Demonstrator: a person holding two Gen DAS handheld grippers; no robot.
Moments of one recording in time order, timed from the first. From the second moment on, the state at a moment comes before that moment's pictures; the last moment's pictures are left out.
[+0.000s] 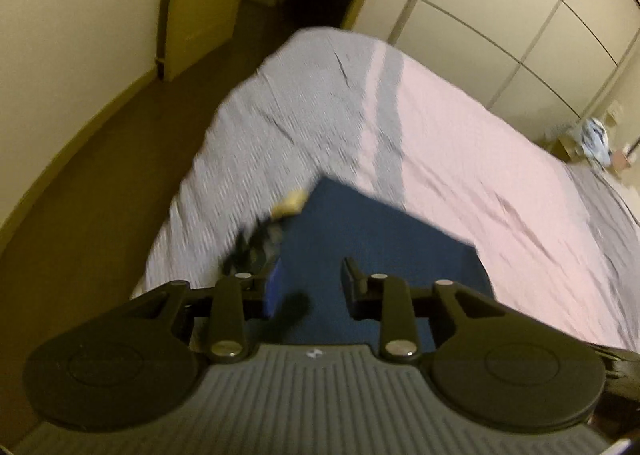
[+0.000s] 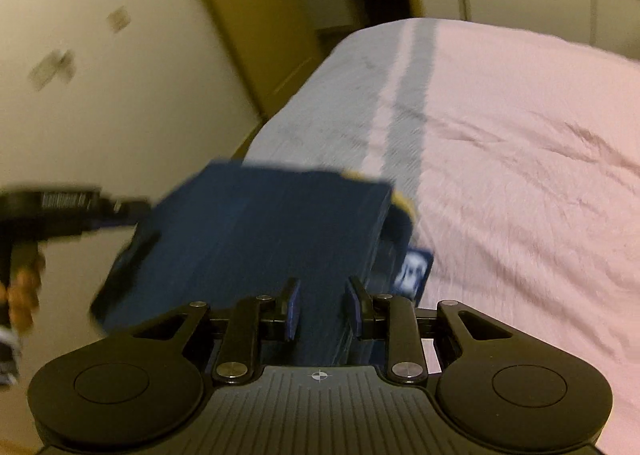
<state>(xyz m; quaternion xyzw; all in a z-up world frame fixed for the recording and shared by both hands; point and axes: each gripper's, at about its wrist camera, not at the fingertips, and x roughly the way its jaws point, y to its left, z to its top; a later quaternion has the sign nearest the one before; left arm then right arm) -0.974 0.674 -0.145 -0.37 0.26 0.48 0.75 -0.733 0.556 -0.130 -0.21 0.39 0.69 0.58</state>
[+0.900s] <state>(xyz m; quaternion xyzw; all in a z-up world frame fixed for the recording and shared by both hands) -0.947 0.521 -0.077 -0.25 0.39 0.59 0.66 -0.778 0.466 -0.085 -0.29 0.37 0.69 0.56</state>
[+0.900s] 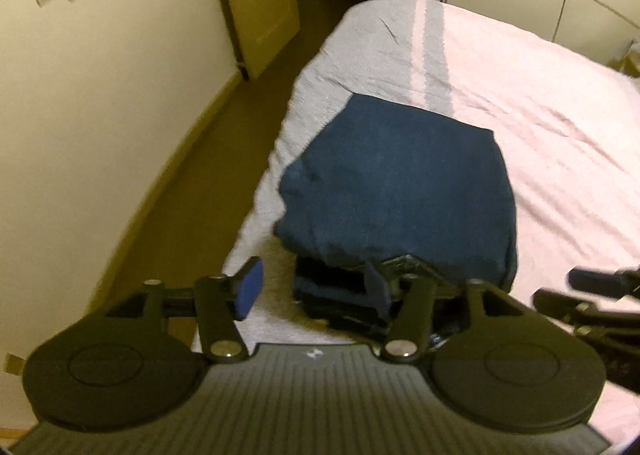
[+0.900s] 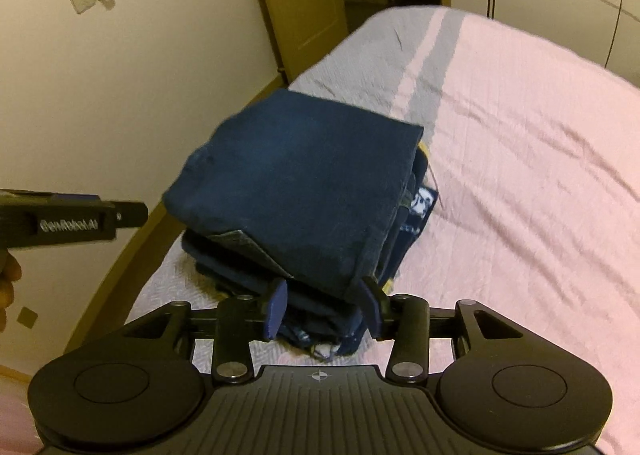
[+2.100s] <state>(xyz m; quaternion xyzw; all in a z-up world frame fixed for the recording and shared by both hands) -0.803 0.341 -0.048 -0.32 0.30 0.71 0.55 -0.633 0.385 -0.053 -0.34 0.30 0.76 0.46</state>
